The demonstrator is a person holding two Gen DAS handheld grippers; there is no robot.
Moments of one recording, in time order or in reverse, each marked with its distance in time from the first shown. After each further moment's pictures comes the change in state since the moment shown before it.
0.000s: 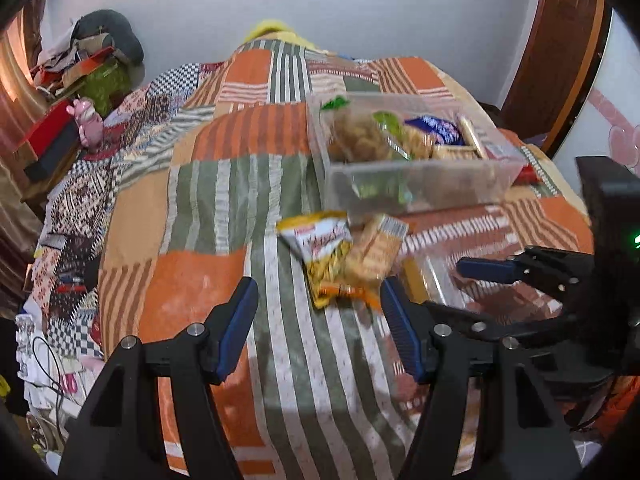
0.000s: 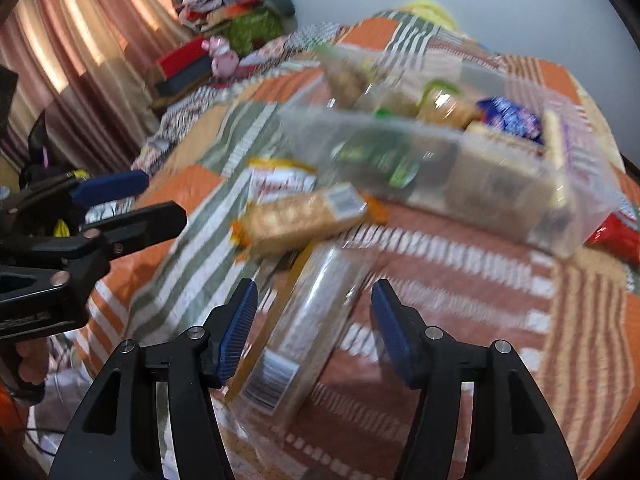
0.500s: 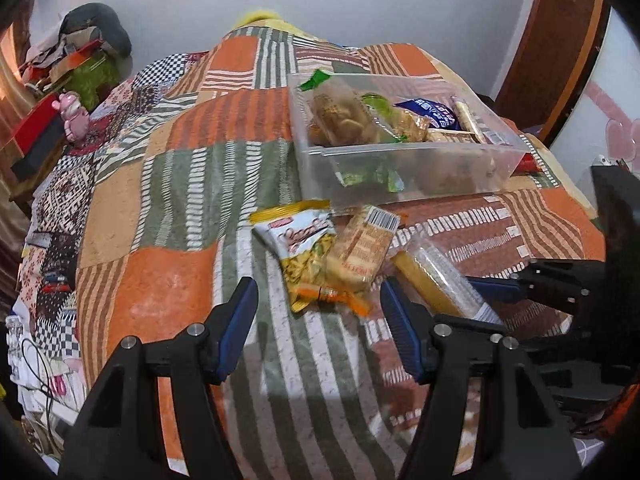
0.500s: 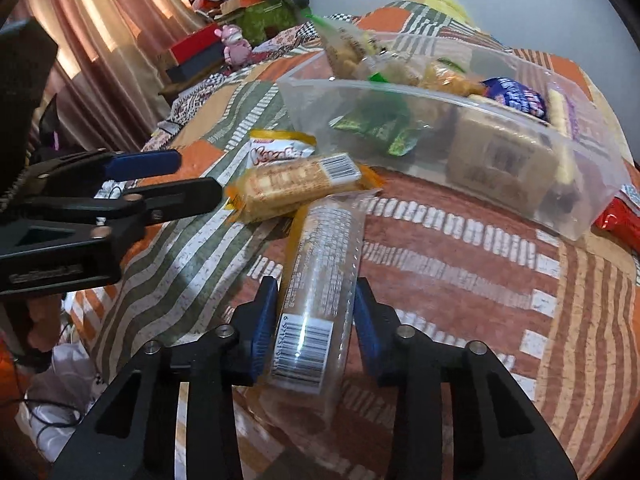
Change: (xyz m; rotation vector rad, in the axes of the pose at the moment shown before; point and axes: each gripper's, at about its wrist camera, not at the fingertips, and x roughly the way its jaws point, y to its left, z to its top) left arm 0.029 -0.015 0.006 0.019 0.032 -0.032; right arm -0.012 -0.018 -0.017 -0.029 0.000 0.040
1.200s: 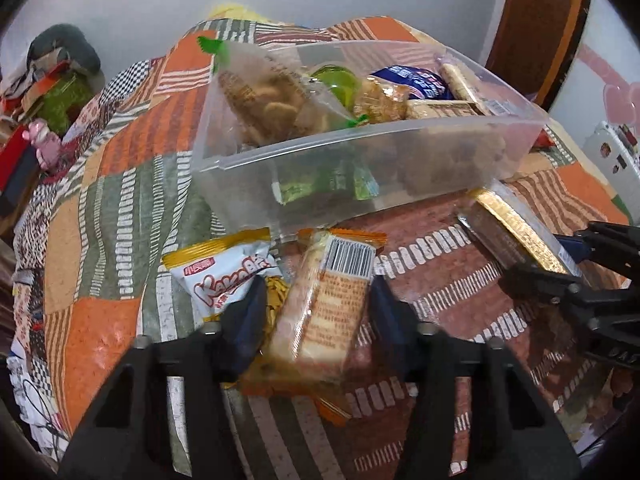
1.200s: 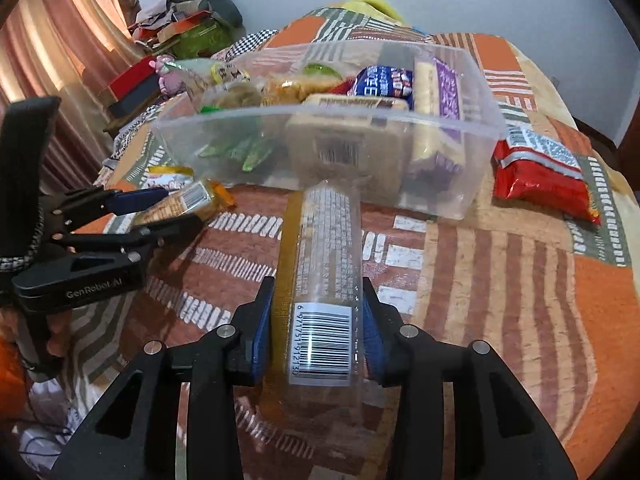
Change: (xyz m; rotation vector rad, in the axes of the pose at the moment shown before) left arm 0.068 -0.040 0.019 0.111 0.051 -0.013; right arm -0.017 -0.061 -0.009 0.137 -0.042 -0.145
